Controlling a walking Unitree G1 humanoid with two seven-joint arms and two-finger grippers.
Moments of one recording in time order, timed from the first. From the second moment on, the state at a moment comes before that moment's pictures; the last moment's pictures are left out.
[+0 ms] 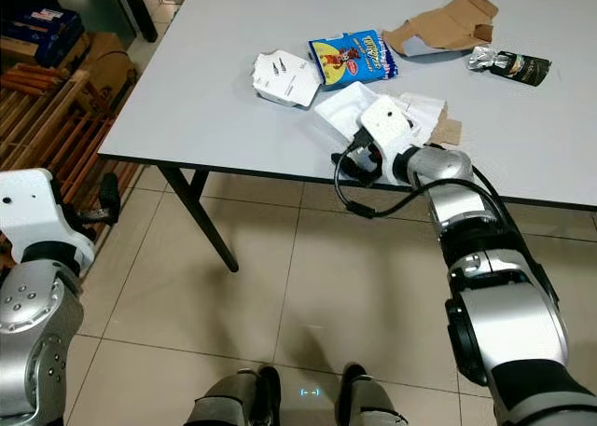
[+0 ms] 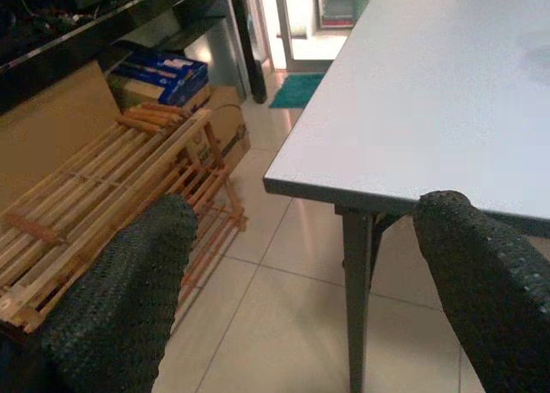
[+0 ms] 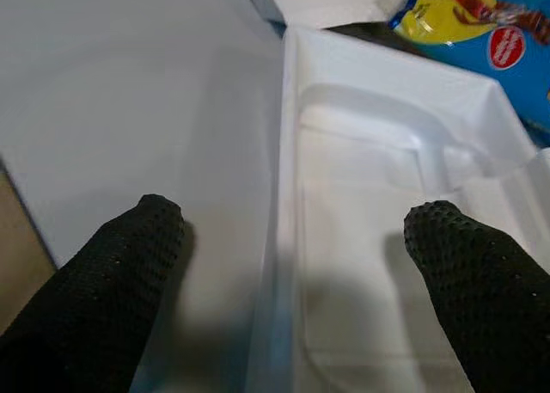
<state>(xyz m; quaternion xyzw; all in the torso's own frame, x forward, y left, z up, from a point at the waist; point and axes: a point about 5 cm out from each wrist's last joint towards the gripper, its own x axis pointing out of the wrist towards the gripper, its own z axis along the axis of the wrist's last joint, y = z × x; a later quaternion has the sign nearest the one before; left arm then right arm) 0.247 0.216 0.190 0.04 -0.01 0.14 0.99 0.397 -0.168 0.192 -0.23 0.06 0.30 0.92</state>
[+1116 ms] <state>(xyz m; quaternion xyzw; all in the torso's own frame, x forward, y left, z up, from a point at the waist) 0.245 0.217 0.187 0.04 0.00 0.15 0.99 0.388 -0.161 0.180 -0.26 0.08 0.34 0.90</state>
